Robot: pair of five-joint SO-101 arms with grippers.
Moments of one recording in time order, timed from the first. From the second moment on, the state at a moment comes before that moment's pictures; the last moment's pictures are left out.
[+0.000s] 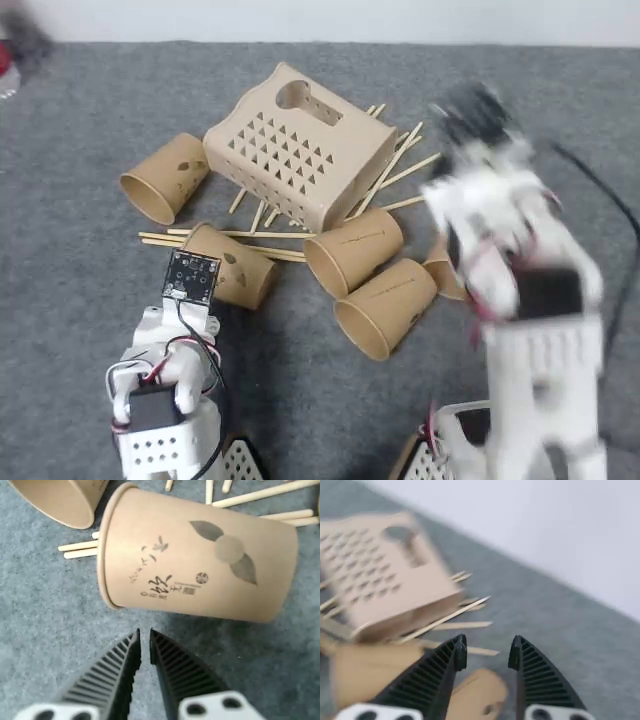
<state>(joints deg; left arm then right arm) -14.6 -103.3 96.7 72.0 -15.3 -14.3 -35.8 9.8 69.9 20.4</state>
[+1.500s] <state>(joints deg) -14.8 -103.3 96.7 72.0 -15.9 -26.6 74.3 -92.7 60.4 20.0</state>
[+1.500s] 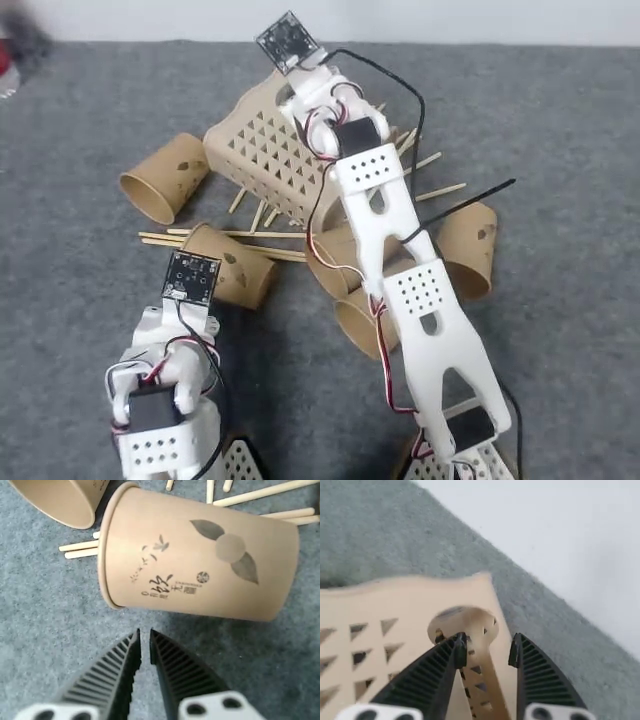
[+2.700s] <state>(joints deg) -14.8 -103.3 96.7 72.0 -15.9 -20.1 68.5 -95.6 94.4 19.8</state>
